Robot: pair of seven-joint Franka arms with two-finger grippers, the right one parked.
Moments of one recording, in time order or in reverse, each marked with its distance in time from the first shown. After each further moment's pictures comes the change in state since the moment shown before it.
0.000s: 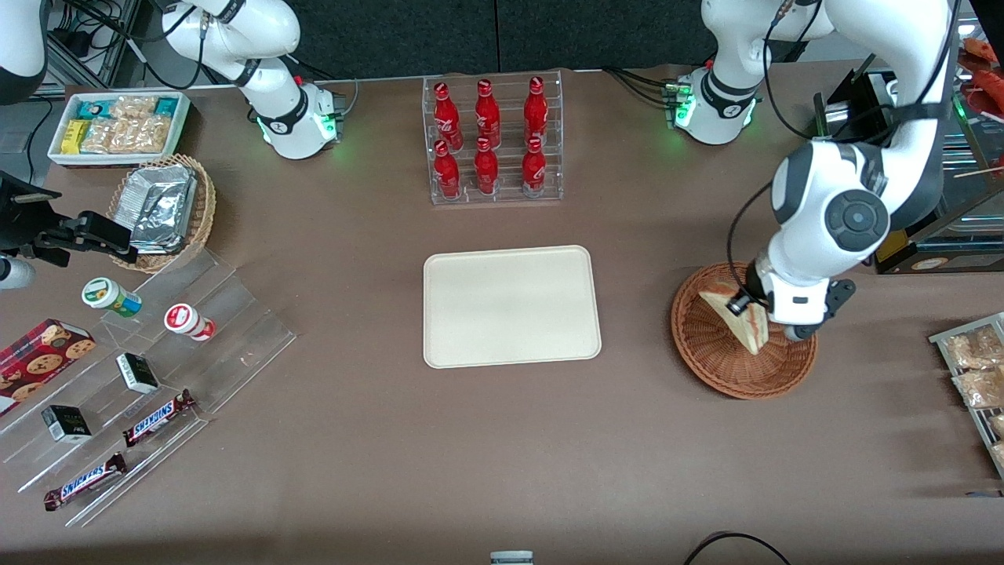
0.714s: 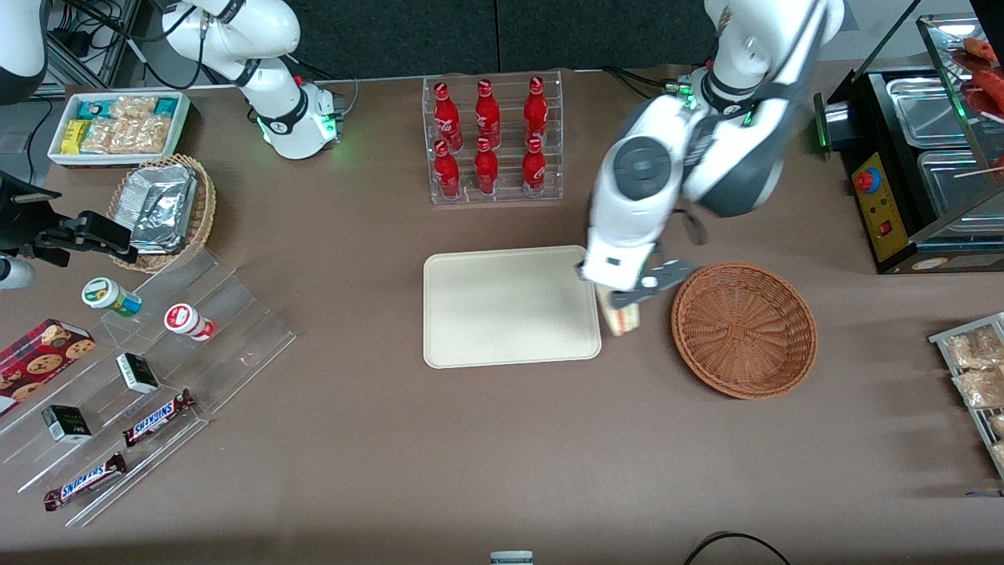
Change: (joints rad) arm -0.398 0.221 -0.011 0.357 -0.002 -0.138 -0.130
